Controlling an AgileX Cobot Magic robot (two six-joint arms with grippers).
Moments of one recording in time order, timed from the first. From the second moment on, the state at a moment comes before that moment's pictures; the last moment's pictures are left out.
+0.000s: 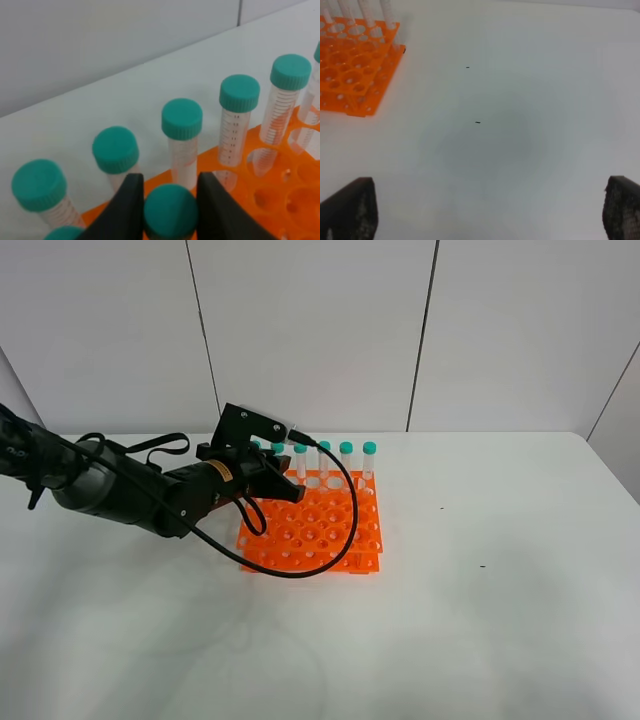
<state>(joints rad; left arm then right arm) -0.52 2.00 -0.95 -0.01 -0.66 0.13 0.05 0.00 -0.49 0.07 1.03 -0.03</state>
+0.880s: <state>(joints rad) -0.51 2.02 -0.97 -0.04 -0.68 0.13 0.05 0.00 -0.49 0.07 1.03 -0.03</state>
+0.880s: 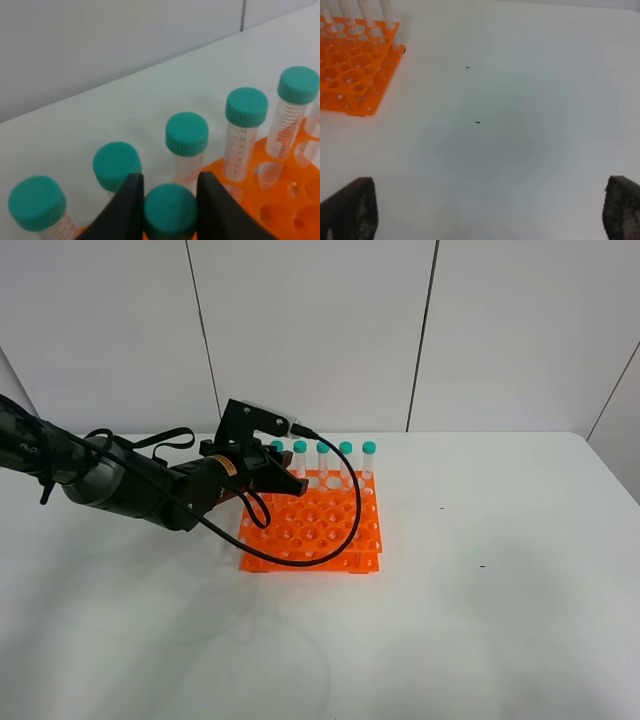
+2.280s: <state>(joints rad) -0.51 2.00 -0.96 -0.09 -0.59 0.13 0.05 0.00 -0.49 0.07 1.03 -0.03</state>
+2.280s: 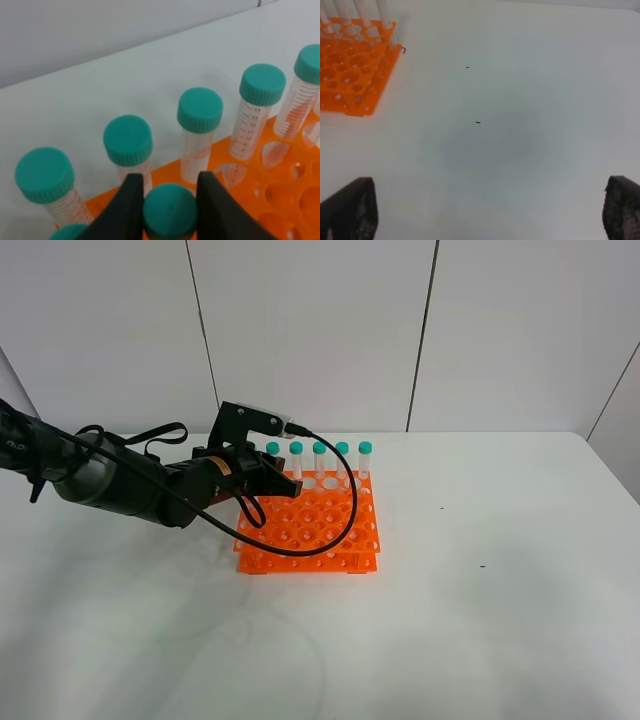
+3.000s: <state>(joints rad) -0.51 1.99 -0.96 -0.09 -0.60 0.14 0.05 0.00 -0.49 0.07 1.03 -0.03</state>
